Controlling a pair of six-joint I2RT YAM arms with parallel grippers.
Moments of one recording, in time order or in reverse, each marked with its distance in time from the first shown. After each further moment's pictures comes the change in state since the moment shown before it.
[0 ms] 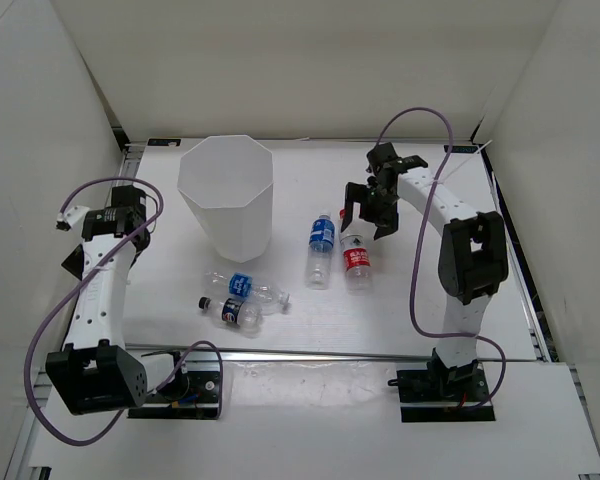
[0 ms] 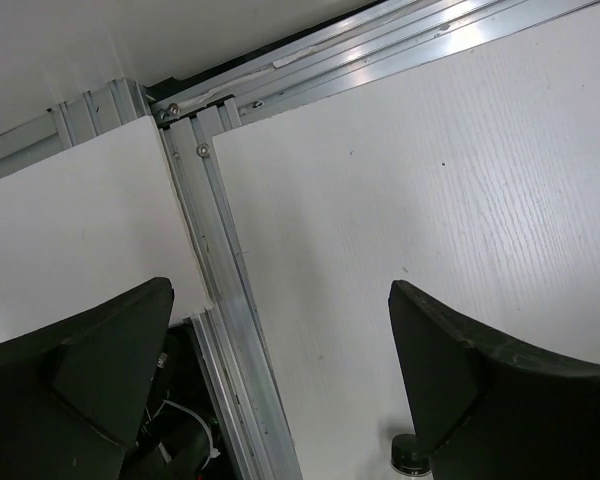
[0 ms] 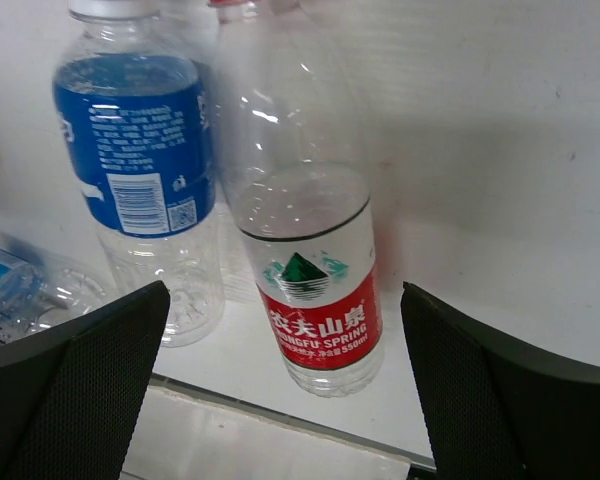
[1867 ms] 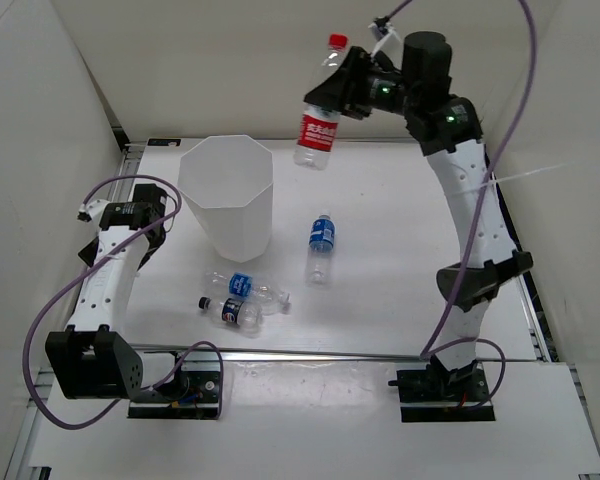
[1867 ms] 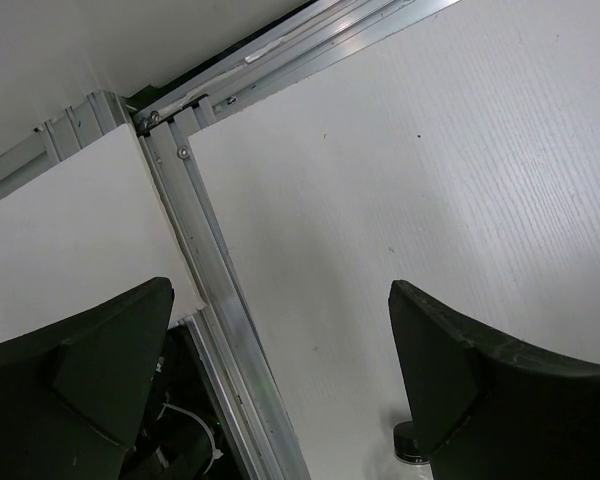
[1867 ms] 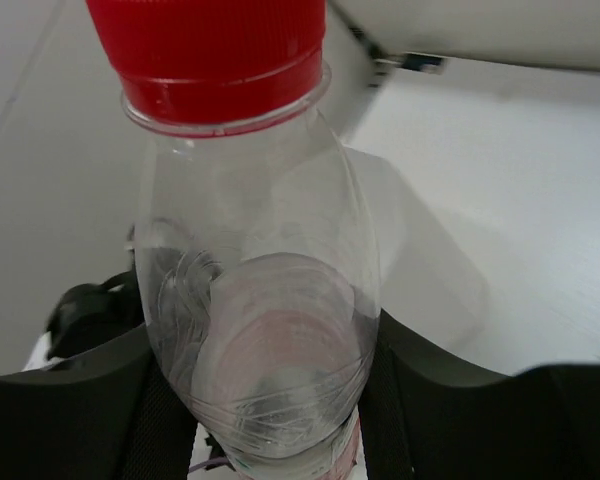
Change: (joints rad) left arm -0.120 0.064 -0.006 0.000 -0.023 -0.019; right arm 0.066 -0.078 0.852 0.152 -0.298 0.213
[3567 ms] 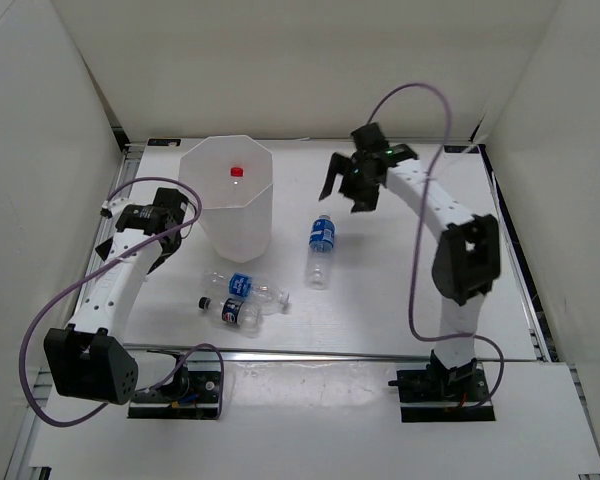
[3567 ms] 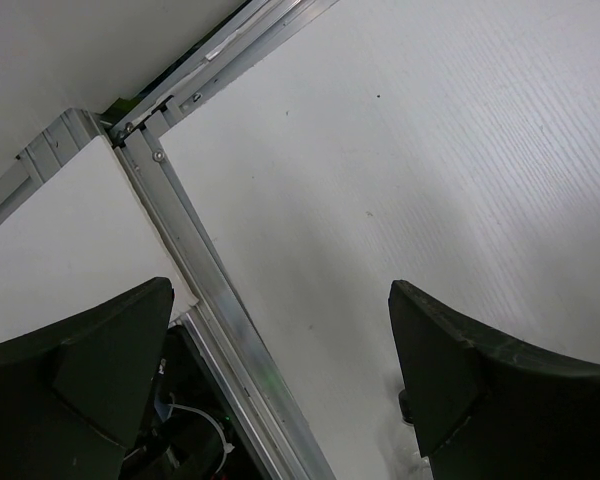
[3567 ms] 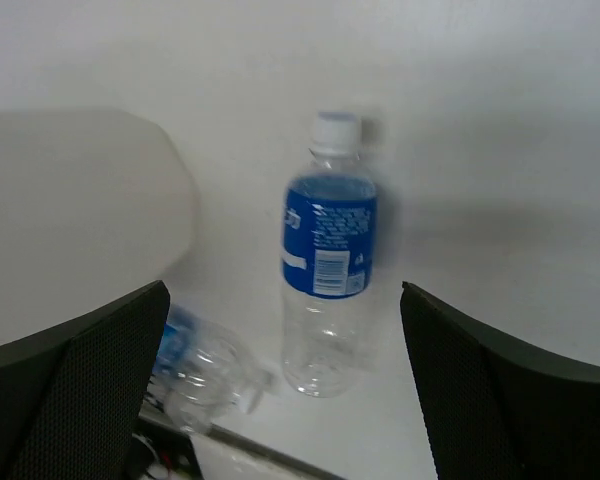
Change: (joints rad) left arm -0.143 -0.010 -0.030 0.000 0.000 0.011; right arm -0.008 -0.002 -0.669 0.006 0.356 0.009
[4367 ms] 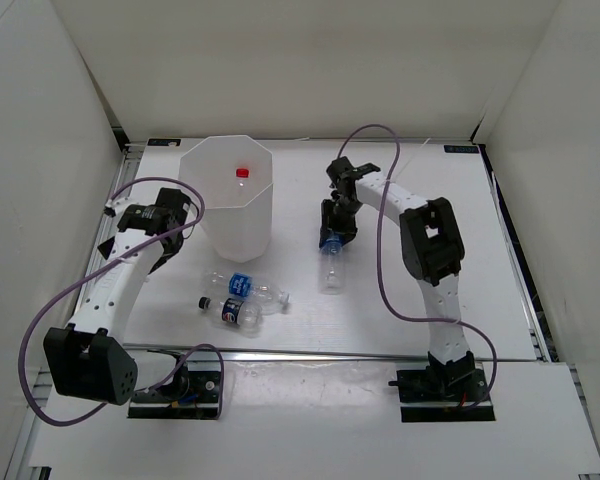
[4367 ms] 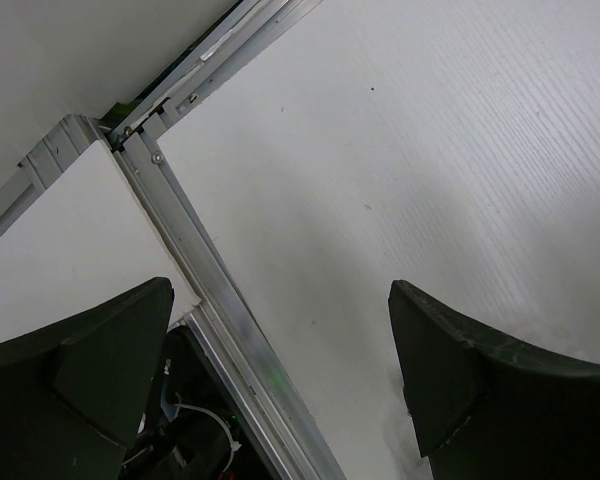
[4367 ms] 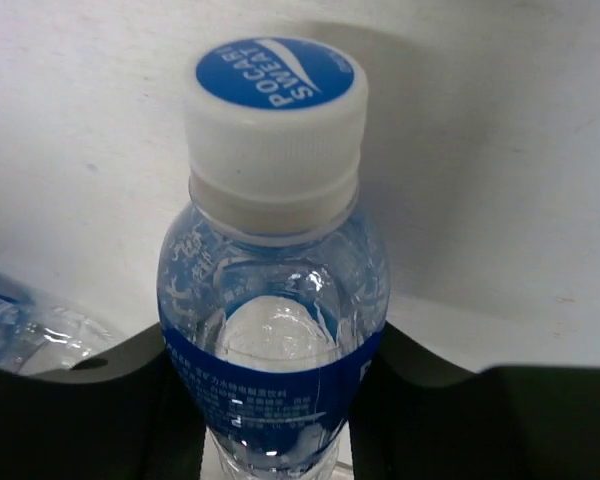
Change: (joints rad) left arm -0.019 0.000 0.000 0.000 0.005 0.023; right arm 0.092 0.380 0.013 -0.151 -0.084 -0.183
